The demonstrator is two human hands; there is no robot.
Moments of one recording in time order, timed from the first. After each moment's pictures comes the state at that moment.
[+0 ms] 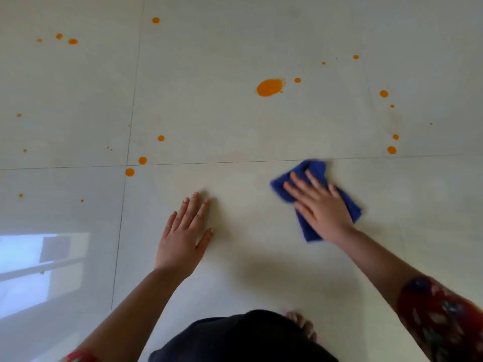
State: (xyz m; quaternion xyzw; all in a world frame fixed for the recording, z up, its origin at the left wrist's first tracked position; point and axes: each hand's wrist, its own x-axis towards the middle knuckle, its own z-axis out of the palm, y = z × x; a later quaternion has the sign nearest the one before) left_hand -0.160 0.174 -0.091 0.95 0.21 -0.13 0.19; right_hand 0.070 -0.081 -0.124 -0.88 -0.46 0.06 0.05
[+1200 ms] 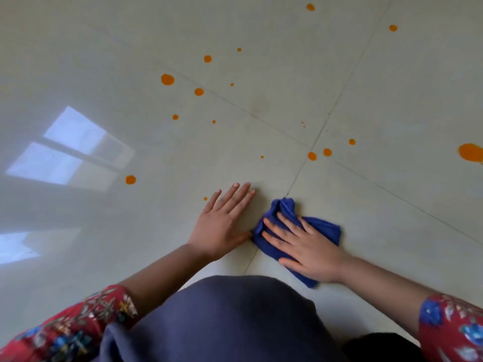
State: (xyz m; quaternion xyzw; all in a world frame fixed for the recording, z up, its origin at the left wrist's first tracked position) left_hand -0.360 0.325 -0.098 0.93 0.29 -0.05 0.23; right_hand -0.141 0.181 -0.101 -0.56 -0.79 0.22 -0.13
